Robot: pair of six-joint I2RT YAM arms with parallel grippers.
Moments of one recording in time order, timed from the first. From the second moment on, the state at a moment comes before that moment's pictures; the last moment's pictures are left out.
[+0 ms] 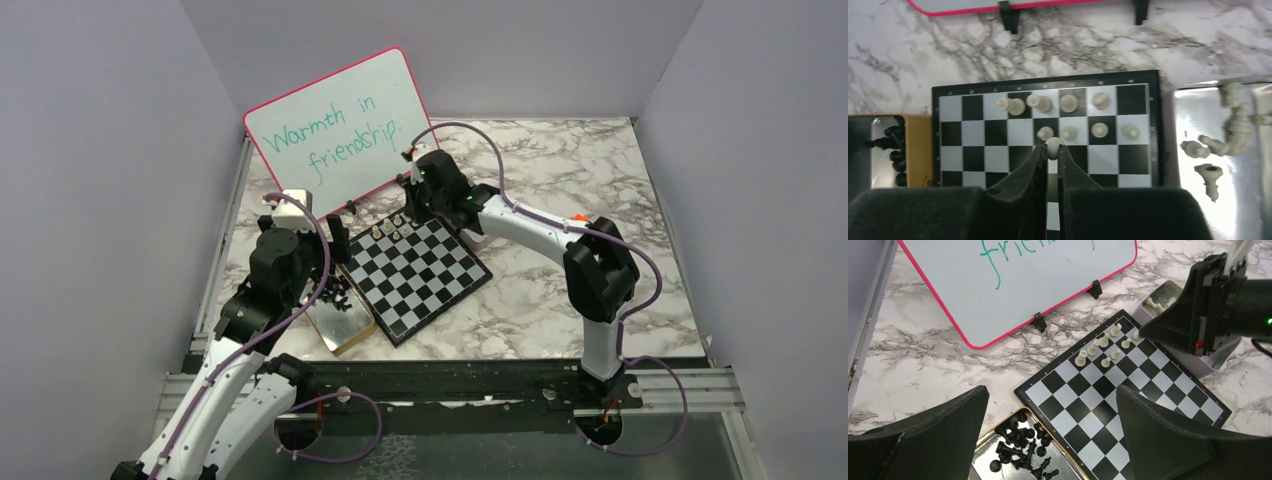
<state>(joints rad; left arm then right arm) -0.42 0.61 0.73 -0.40 -0.28 -0.21 0.74 1.94 1.52 -0.20 0.00 0.22</state>
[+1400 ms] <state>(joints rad) -0.42 0.50 0.72 -0.37 -0.28 -0.21 0.92 2.20 1.70 -0.29 0.08 0.26</state>
